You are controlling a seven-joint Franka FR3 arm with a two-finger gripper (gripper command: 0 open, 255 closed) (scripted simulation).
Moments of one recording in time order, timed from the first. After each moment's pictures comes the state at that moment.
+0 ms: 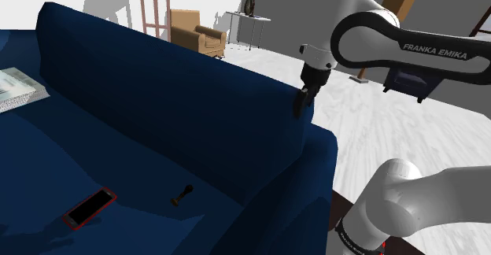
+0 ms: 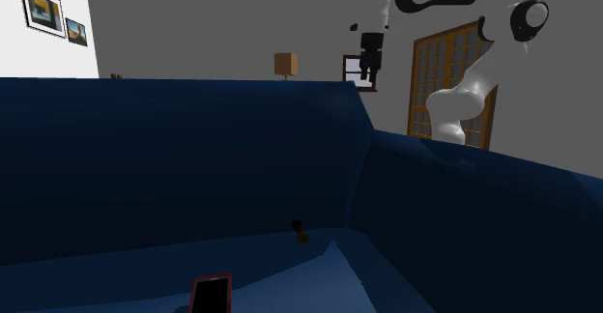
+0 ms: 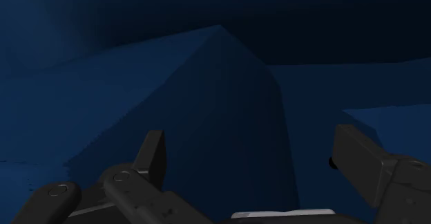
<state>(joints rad) 0.02 -0.79 0.07 -2.40 -0.09 1.64 -0.06</state>
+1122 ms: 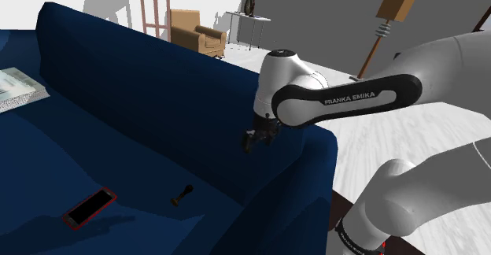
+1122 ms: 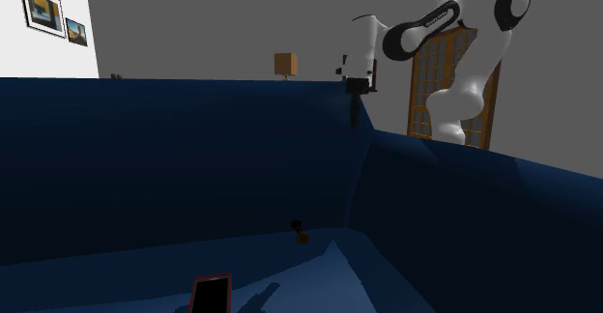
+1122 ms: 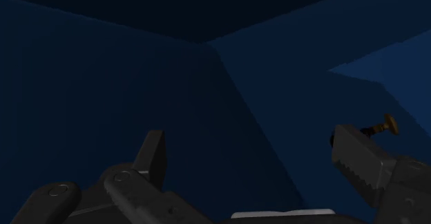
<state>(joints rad) 0.00 -0.48 0.31 -2.57 0.05 2.11 0.42</state>
